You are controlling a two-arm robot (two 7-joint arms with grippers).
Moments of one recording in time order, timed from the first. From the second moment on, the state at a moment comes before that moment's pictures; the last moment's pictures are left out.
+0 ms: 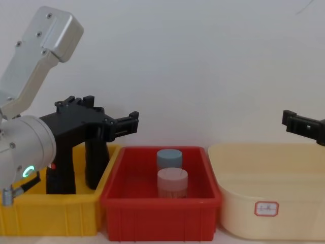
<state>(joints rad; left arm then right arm) -0.24 0.38 0.45 -1.63 -0.20 0.01 -0.01 -0.01 0.34 -0.23 -1.77 0.29 0.03 0.07</state>
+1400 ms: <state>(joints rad) -0.16 0.49 0.27 -1.62 -0.38 0.10 -0.15 -0.01 0.34 -0.23 -1.77 0.29 0.03 0.07</state>
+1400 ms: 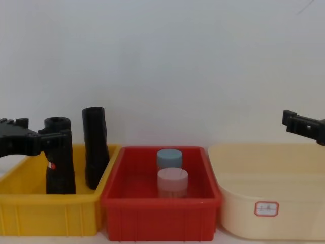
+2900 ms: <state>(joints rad) -0.39 0.36 0.34 -1.32 -0.28 0.13 -0.12 -0.01 0.34 -0.23 -1.77 0.29 0.03 0.07</state>
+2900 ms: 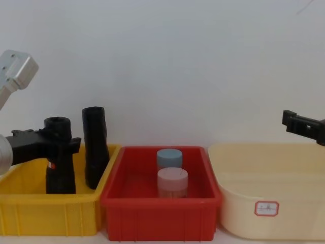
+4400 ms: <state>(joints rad) -0.45 0.43 0.30 -1.52 -0.42 0.15 -0.42 -0.01 0.34 -0.23 -1.77 0.29 0.03 0.07</state>
